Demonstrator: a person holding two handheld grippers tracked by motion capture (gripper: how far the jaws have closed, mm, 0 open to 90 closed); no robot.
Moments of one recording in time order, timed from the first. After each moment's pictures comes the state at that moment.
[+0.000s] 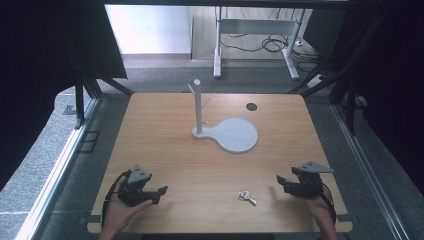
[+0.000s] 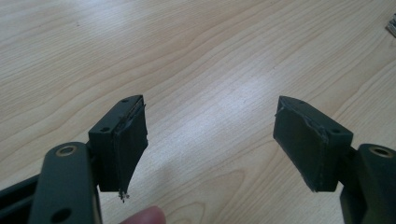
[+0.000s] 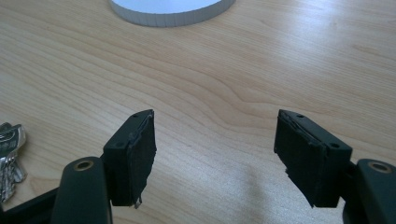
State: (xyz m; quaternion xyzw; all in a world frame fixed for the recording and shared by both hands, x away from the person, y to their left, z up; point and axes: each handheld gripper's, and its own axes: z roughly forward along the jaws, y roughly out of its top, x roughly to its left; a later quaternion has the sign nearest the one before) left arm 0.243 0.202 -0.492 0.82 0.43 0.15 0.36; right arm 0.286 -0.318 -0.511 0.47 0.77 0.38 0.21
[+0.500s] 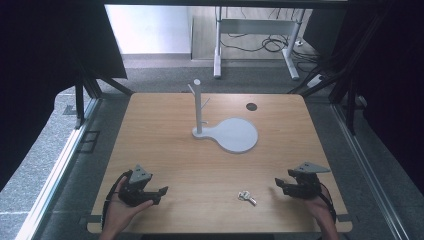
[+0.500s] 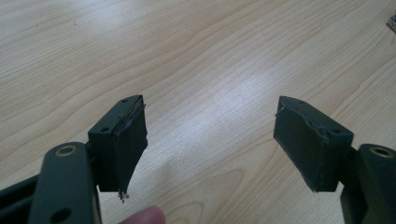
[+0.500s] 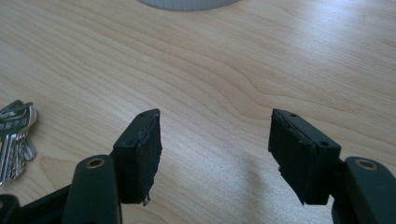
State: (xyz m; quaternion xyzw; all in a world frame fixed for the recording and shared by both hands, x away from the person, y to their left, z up) left arm 0.243 0.200 -0.492 0.82 0.43 0.15 0.35; right arm 0.286 -0.315 -0.515 0.44 0.80 0.36 0.19
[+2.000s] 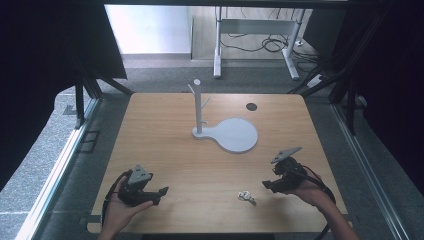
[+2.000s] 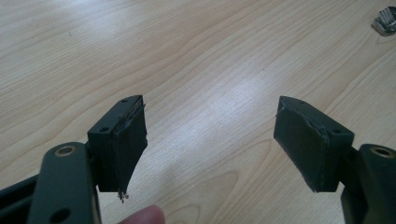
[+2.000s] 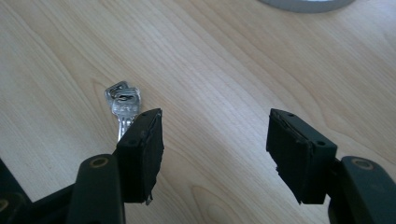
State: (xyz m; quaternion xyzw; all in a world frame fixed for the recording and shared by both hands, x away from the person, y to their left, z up) left arm 0.243 0.201 -0.489 0.82 0.41 0.15 0.36; right arm 0.301 -0.249 -0.450 0.35 0.90 0.24 0.09
